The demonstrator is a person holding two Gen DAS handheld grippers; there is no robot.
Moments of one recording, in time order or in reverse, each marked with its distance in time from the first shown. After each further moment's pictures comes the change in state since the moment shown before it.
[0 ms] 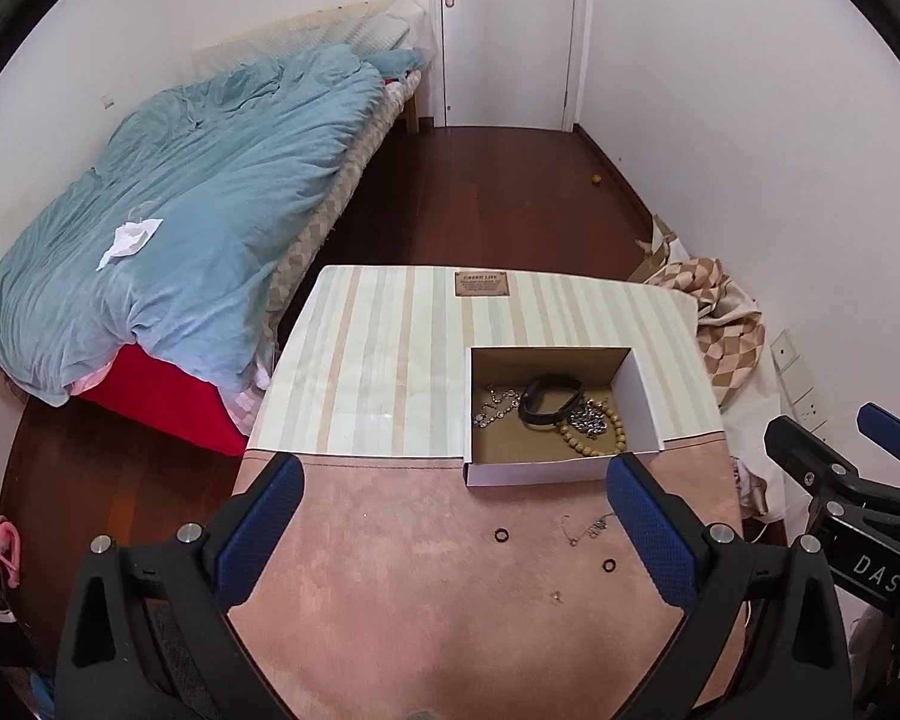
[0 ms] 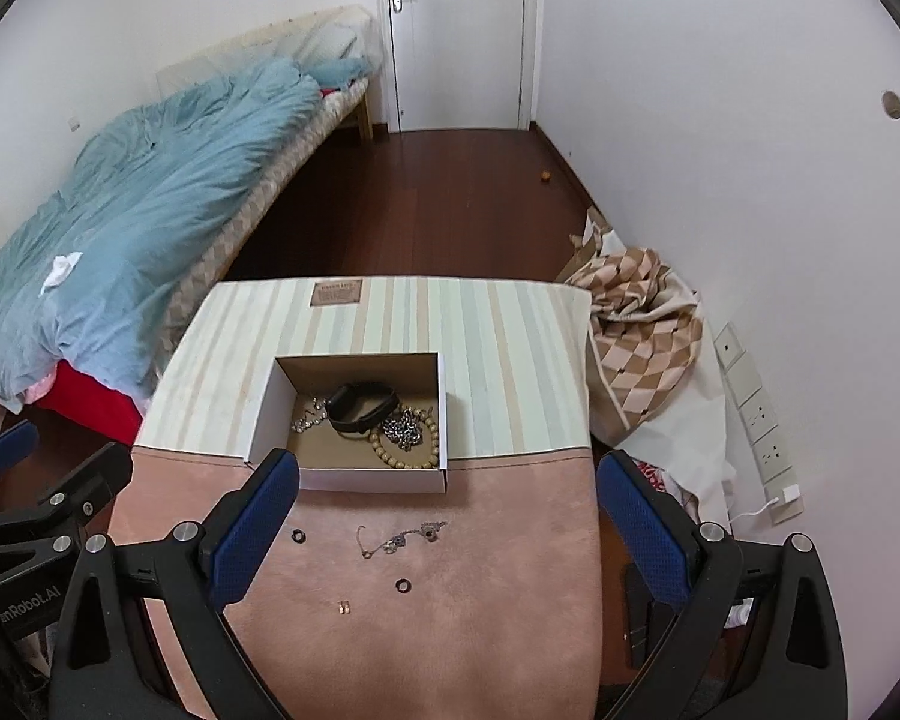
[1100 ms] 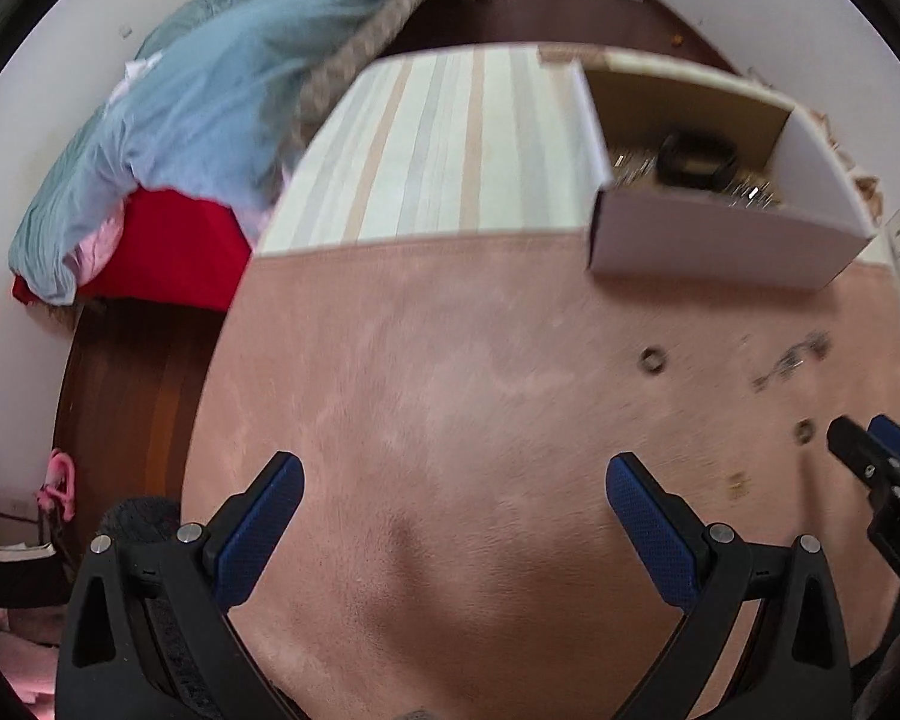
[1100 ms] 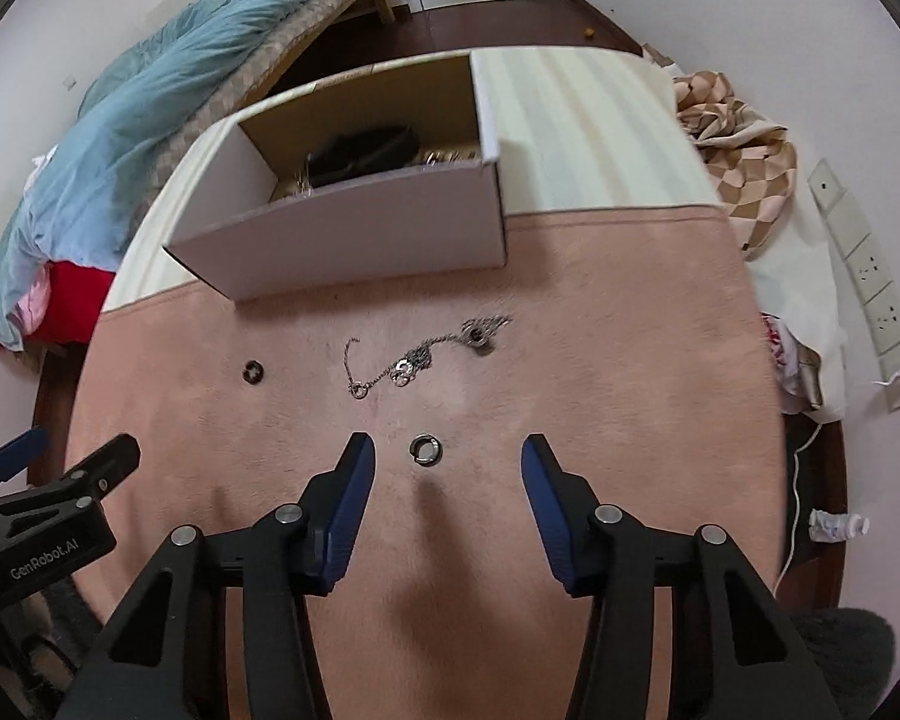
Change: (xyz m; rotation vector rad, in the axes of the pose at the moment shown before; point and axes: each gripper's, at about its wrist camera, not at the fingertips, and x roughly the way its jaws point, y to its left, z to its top) left arm 0.141 0.019 -0.116 0.013 0.320 0.216; right arm 0.164 0.007 -0.141 0.060 0.283 0.156
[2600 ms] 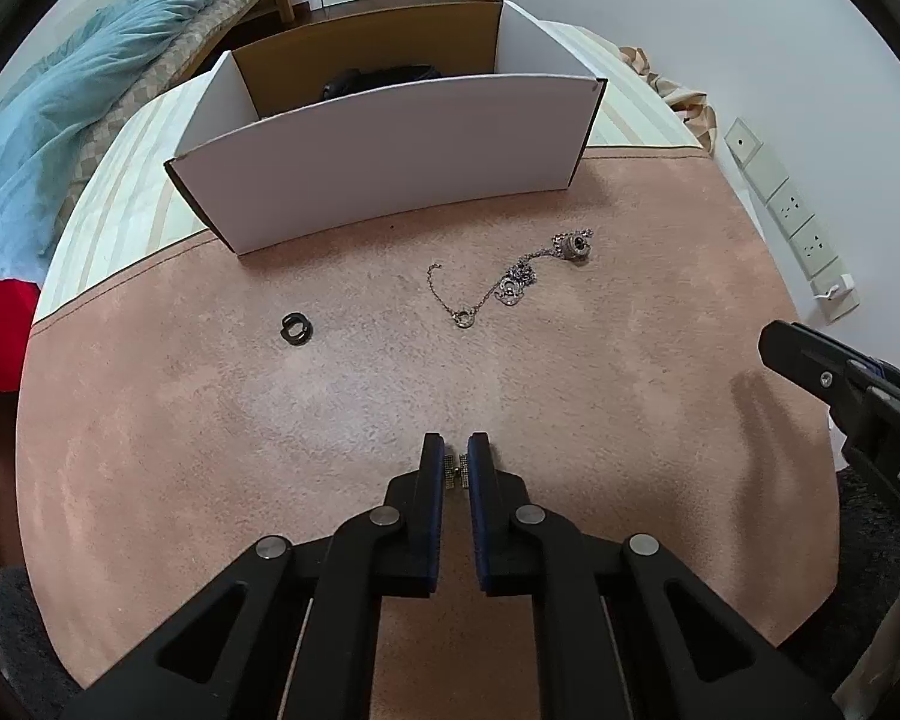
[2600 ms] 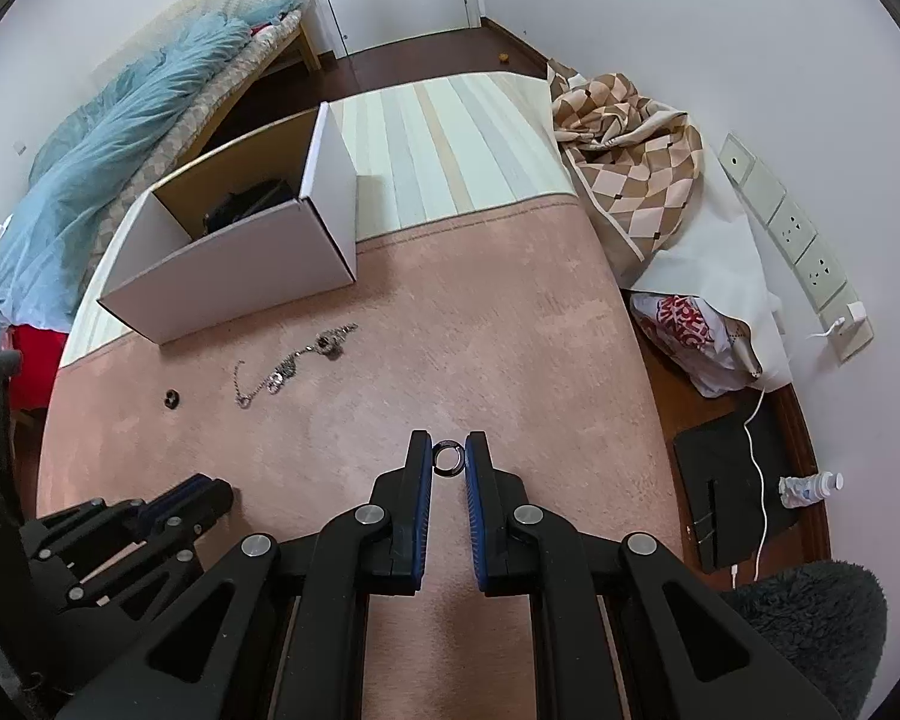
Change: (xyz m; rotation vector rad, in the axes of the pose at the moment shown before) left arm 0.001 -0.113 -0.033 0.247 -0.043 -0.326; right arm -0.037 -0.065 -0.019 0.137 -0.106 -0.094
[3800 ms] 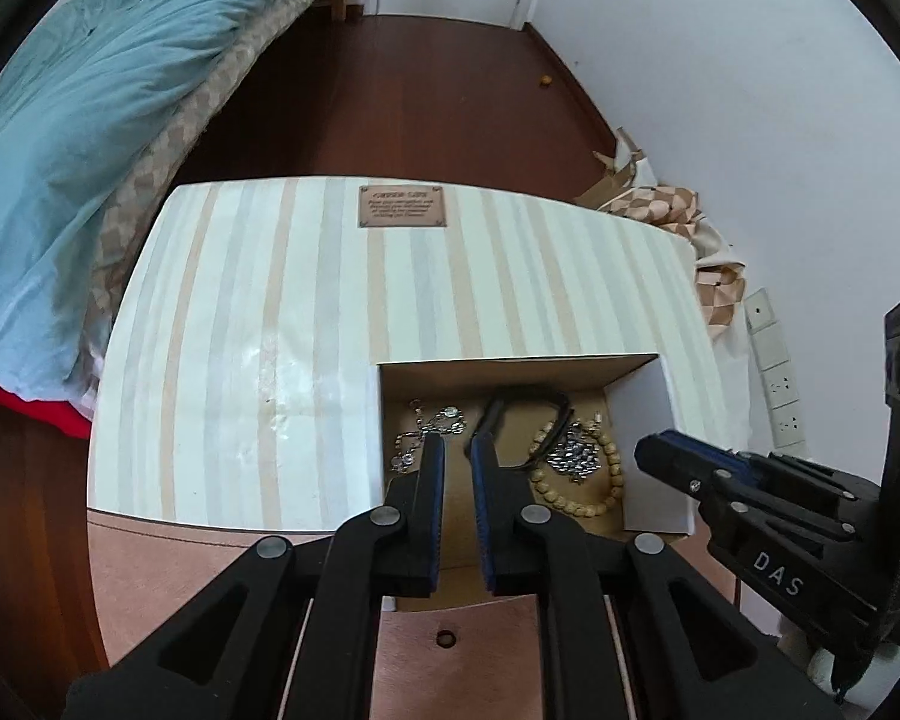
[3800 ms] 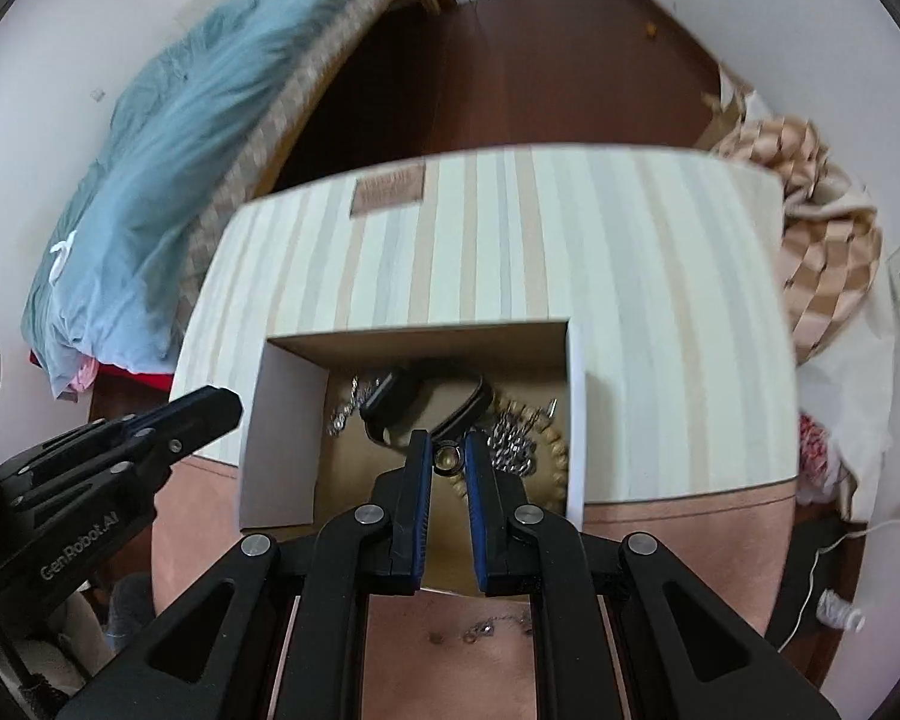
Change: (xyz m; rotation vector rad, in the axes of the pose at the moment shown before) left arm -0.040 0.120 0.183 -0.200 -0.027 -0.083; right arm 0.061 0.108 0.189 -0.147 0.223 0.248
